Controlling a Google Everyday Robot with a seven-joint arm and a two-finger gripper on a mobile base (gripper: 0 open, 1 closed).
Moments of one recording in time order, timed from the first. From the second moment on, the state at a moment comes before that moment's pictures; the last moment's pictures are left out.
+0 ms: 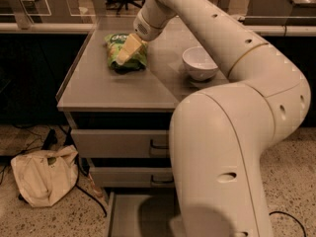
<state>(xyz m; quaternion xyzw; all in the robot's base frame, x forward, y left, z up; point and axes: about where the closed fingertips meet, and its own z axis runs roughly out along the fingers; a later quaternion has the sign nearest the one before) 0.791 0.064 0.864 -0.48 0.82 0.12 0.28</state>
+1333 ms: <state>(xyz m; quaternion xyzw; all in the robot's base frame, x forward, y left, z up) 0.791 0.066 0.862 -0.48 0.82 0.12 0.28</state>
